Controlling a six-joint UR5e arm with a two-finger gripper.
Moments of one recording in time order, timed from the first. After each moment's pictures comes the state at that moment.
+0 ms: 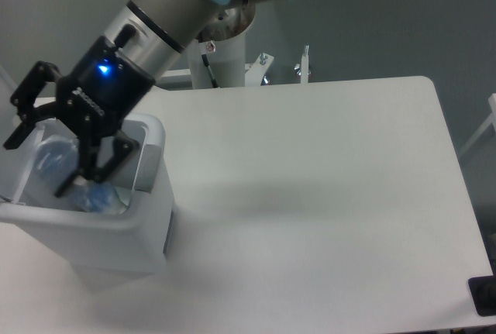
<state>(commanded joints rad) 2.32 -1.79 -1.46 -0.77 0.63 0.47</state>
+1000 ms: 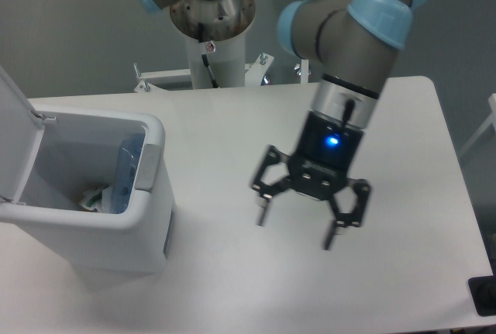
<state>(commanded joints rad) 2.64 -1.96 -1.50 -0.80 1.12 0.90</state>
